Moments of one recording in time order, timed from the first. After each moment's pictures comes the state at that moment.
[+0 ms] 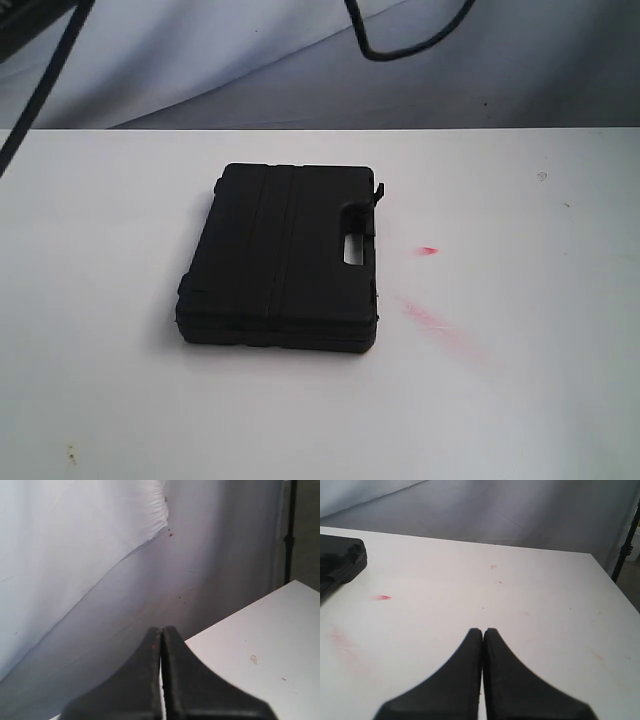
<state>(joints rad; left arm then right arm) -0.90 2.09 -2.29 0.62 0.78 -0.45 0.15 0.00 0.00 -0.13 0.33 0.03</state>
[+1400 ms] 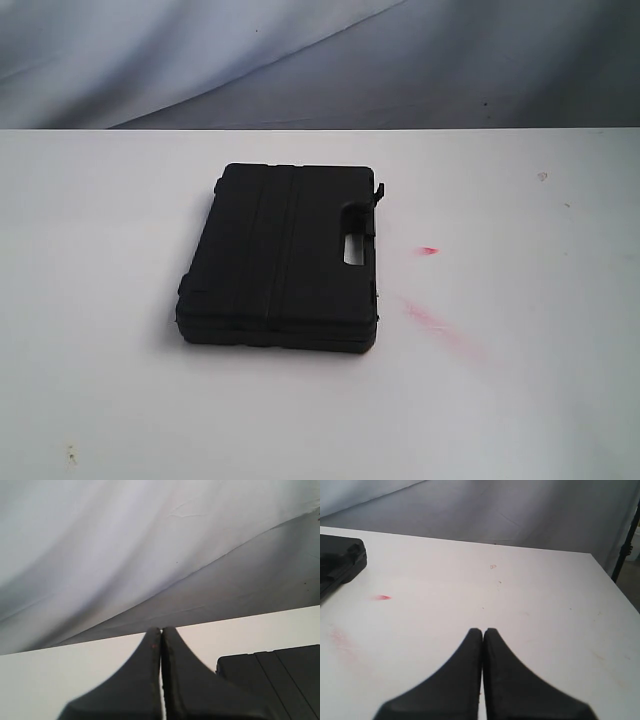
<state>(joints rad) -0.21 0.96 -0.72 0.86 0.09 -0.79 0.15 0.00 0.00 -0.13 0.33 0.03</state>
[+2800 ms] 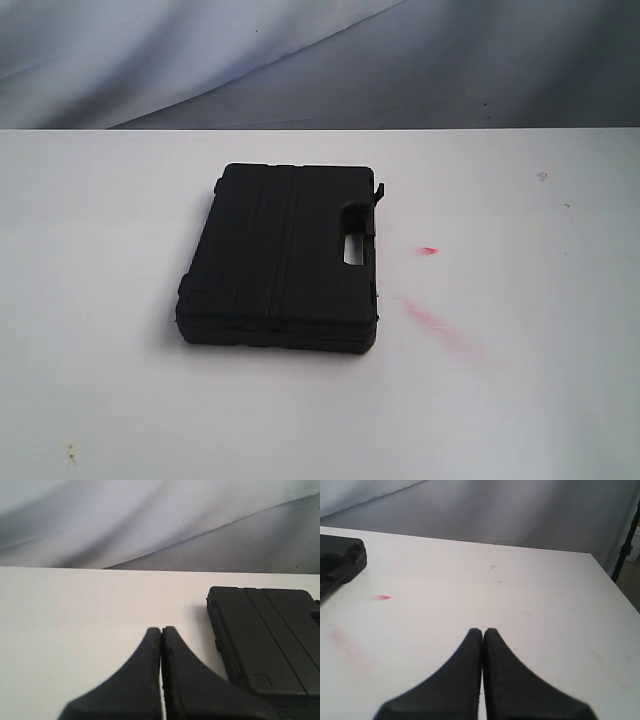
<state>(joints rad) -0.21 0.39 -0.18 0.68 0.16 -0.78 0.15 0.00 0.00 -0.13 0.33 0.03</state>
